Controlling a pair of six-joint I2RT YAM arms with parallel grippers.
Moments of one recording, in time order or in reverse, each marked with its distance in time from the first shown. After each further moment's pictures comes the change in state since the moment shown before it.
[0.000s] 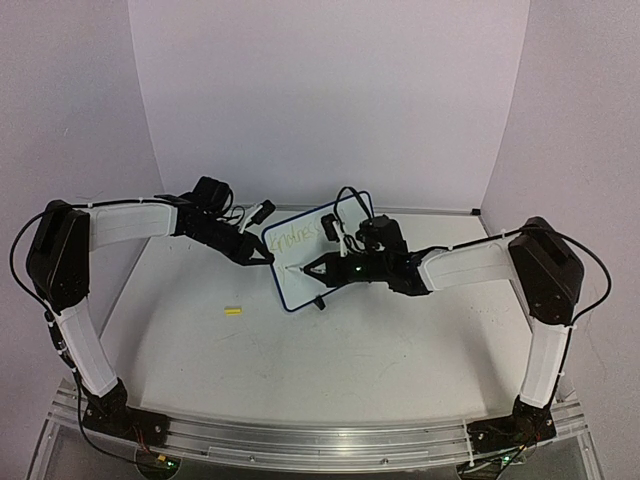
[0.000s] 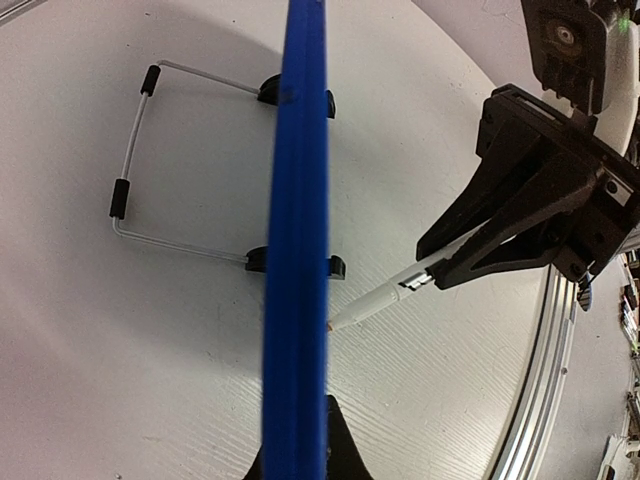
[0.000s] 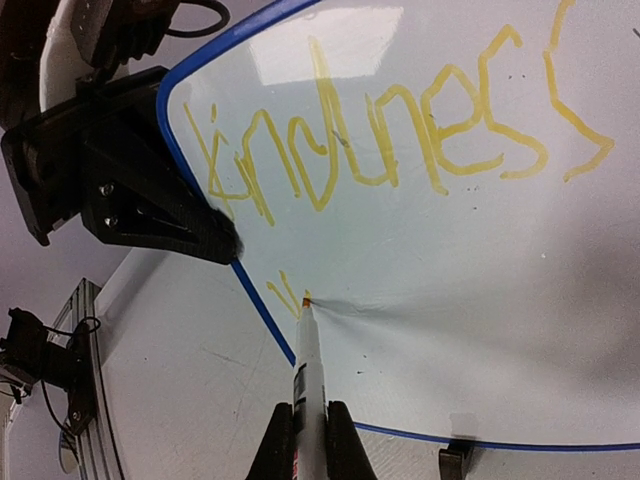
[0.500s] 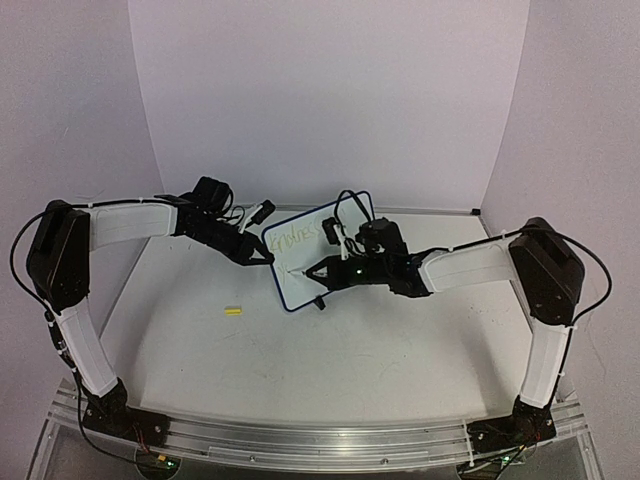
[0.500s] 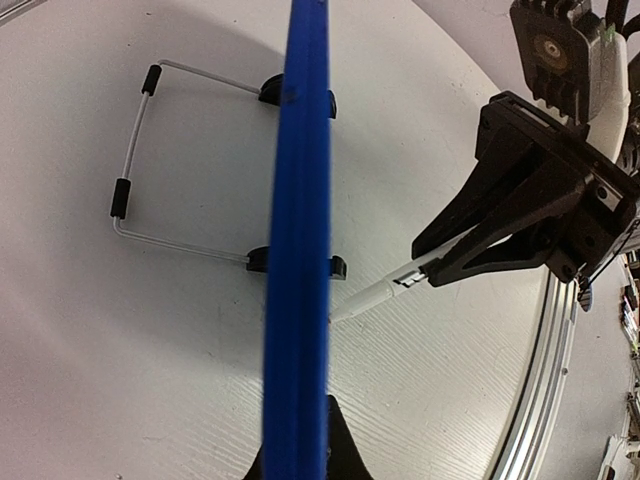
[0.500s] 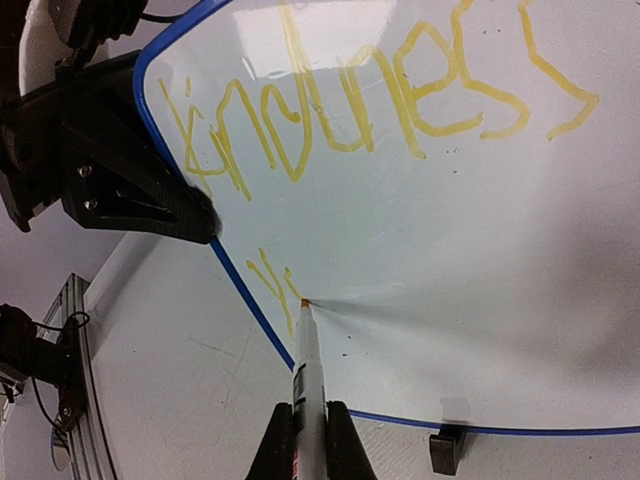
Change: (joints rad) left arm 0.000 0.002 0.000 0.000 -0.001 0.000; right arm 0.001 -0.005 -0.015 -0.024 0.028 -0.006
